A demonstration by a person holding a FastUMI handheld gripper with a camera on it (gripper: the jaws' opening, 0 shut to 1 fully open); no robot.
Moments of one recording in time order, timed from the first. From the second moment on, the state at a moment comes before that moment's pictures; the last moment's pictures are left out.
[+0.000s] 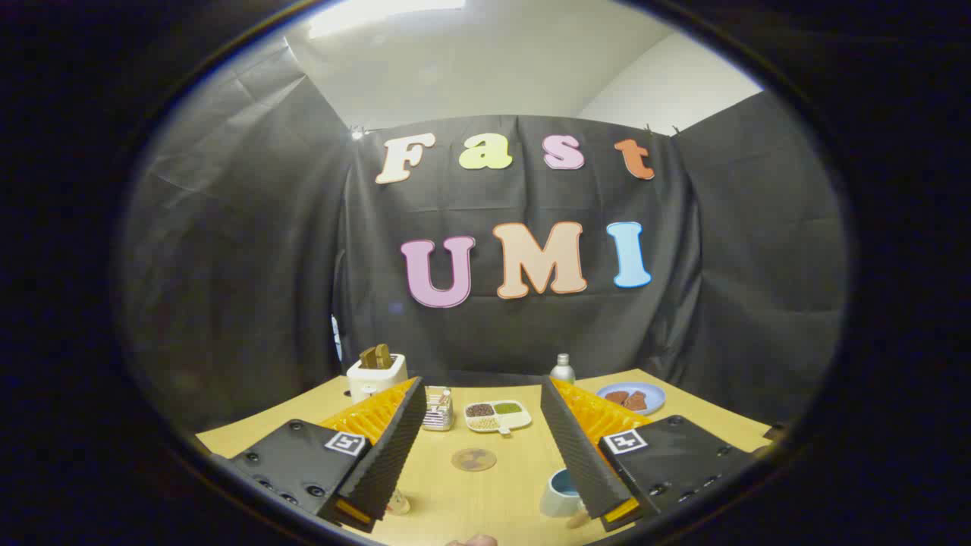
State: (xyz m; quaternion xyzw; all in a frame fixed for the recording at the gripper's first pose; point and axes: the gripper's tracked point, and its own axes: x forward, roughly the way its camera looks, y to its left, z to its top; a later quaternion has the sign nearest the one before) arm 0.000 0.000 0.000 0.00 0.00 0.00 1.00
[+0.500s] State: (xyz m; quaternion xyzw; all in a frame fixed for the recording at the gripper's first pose) arm -0.002 0.000 -0.003 -0.02 0.00 0.00 1.00
